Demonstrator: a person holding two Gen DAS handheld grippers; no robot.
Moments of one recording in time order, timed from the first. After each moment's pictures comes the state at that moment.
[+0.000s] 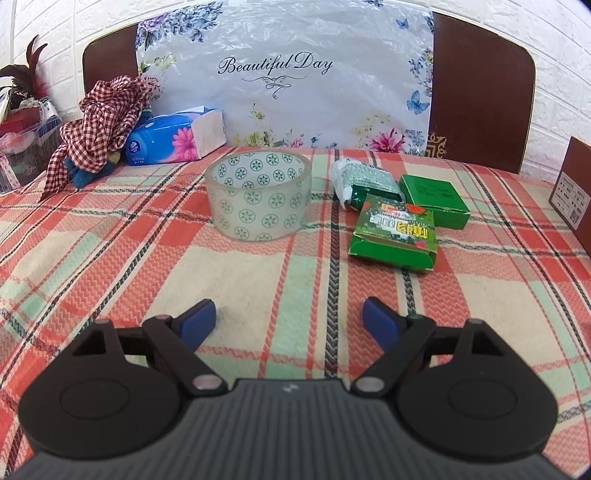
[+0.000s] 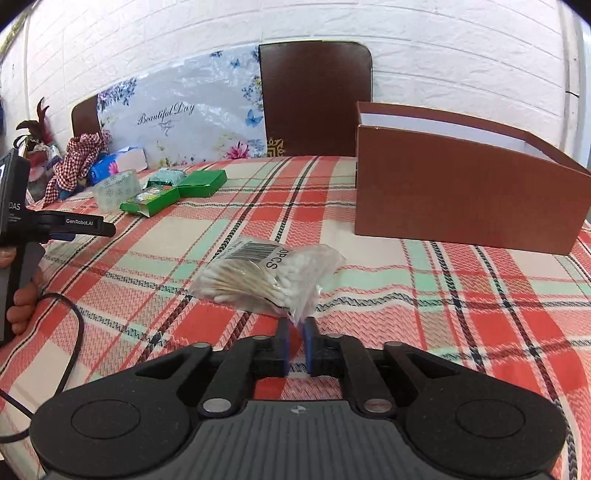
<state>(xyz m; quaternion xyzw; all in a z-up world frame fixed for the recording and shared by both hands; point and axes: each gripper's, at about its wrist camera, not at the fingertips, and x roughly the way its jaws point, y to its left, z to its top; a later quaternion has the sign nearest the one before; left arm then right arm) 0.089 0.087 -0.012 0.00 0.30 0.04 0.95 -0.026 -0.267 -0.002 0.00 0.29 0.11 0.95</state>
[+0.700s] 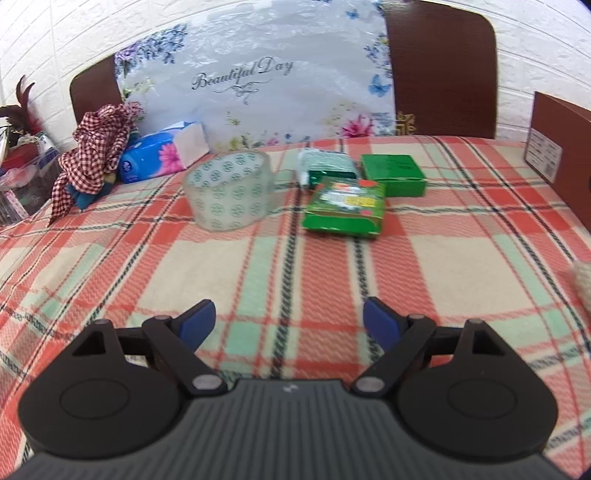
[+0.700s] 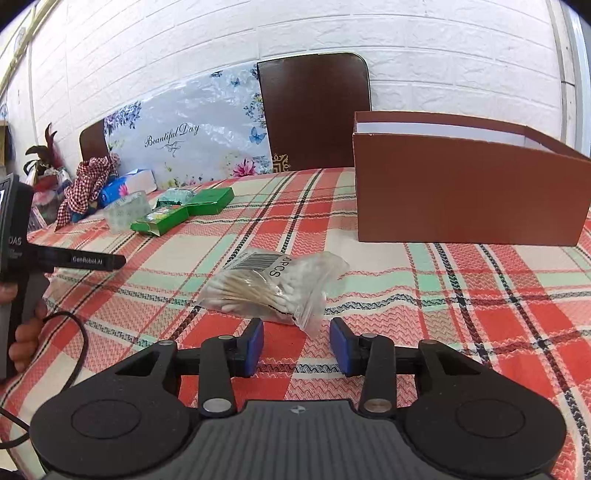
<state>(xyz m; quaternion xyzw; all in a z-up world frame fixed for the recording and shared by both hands) 0.054 0.045 -0.007 0.05 0.31 0.04 0.95 -0.033 -0.276 -0.004 0.04 0.26 0.12 0.96</state>
